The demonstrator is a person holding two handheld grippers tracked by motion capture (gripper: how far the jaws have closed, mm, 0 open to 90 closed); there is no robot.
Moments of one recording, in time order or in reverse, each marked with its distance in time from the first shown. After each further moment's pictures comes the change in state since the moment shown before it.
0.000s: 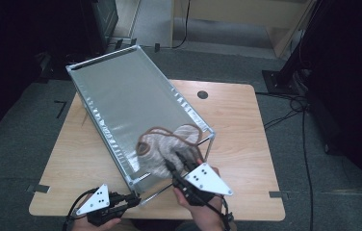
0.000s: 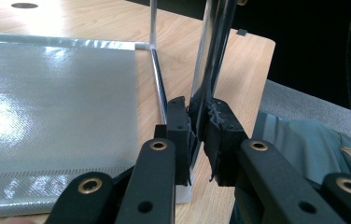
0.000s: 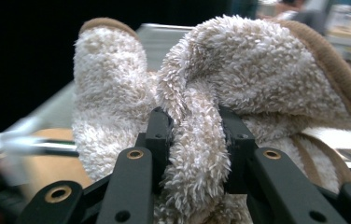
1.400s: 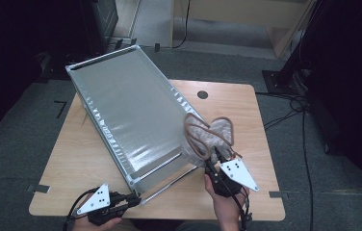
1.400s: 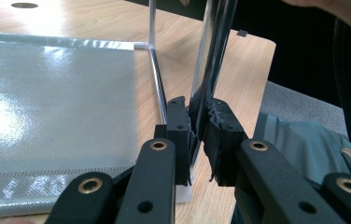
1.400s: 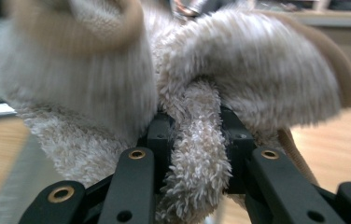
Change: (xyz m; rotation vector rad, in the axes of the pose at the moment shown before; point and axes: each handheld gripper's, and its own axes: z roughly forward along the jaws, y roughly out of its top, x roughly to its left) left arm 0.000 0.000 0.002 -0.005 0.001 -0.007; right arm -0.062 -0.034 -0.013 0.035 -0.314 0.093
